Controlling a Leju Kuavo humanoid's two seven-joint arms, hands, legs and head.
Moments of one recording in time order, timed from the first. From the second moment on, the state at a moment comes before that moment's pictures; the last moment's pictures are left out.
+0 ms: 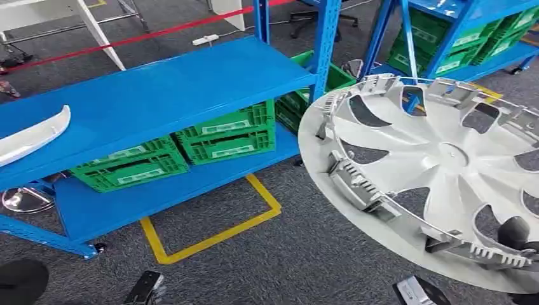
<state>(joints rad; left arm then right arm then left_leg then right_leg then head) -0.14 -0.17 0.92 -0.24 -1.04 0.04 -0.43 0.35 0.35 -0.19 -2.40 1.35 -0.67 -0.55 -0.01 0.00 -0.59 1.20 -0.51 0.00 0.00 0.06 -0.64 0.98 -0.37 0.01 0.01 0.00</state>
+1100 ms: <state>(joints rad) -0.14 -0.16 0.88 -0.24 -1.04 0.02 -0.43 0.38 0.35 -0.22 -2.45 1.31 -0.67 -0.53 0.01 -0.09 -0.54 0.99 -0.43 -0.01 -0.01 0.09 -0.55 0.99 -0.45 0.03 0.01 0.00</state>
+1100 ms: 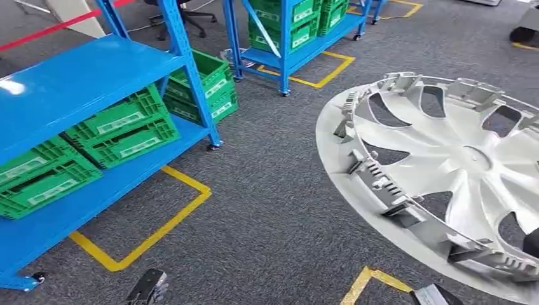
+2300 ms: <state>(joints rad) -0.14 -0.16 0.85 -0.24 -1.05 0.04 -0.42 0.42 0.35 -0.23 -2.46 1.33 -0.67 -0.49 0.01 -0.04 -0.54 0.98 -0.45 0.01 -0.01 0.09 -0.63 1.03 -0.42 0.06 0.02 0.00</state>
